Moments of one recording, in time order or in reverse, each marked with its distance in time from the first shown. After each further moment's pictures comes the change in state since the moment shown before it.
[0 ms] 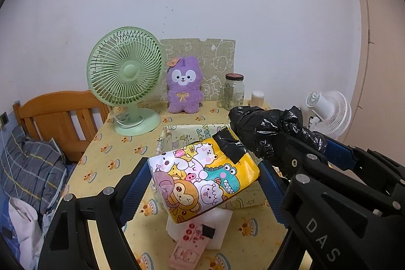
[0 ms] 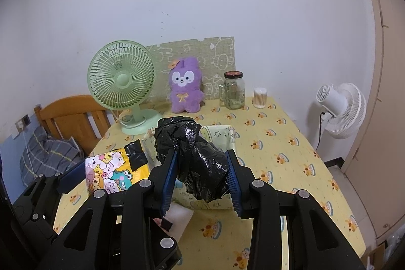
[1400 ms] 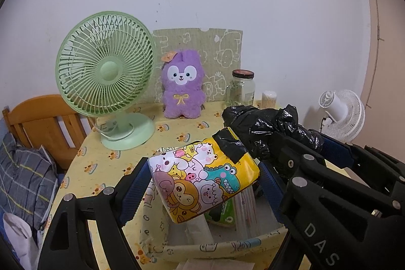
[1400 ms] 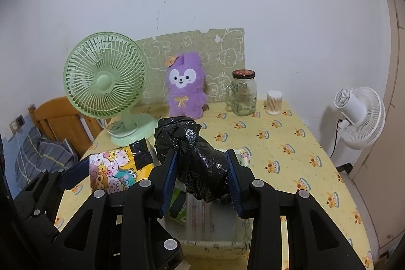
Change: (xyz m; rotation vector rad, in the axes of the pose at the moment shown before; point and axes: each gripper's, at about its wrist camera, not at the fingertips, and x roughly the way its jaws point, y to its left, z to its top) left arm 0.095 0.017 0.031 0.012 0.037 -0.012; right arm 0.105 -0.002 0.036 -0.012 0.031 0.022
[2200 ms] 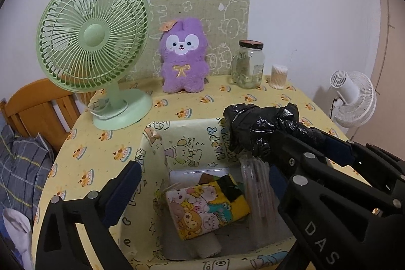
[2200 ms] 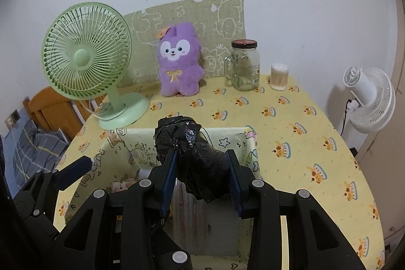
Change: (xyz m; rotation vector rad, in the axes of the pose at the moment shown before) left arm 0.053 0.004 -0.017 0.005 0.120 0.025; right arm 0.057 -0.009 -0.020 0.019 0.111 0.011
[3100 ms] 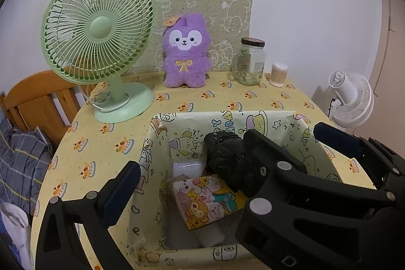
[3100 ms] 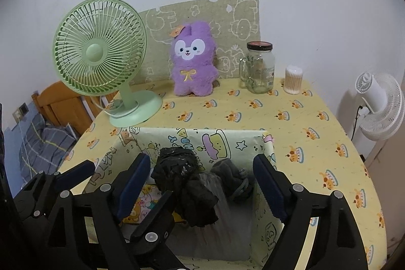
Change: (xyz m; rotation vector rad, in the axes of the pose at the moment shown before) left arm -0.008 0.009 -0.004 -0.027 0.022 -0.024; right arm 0.000 0.008 0.001 -0.037 -0.004 0.052
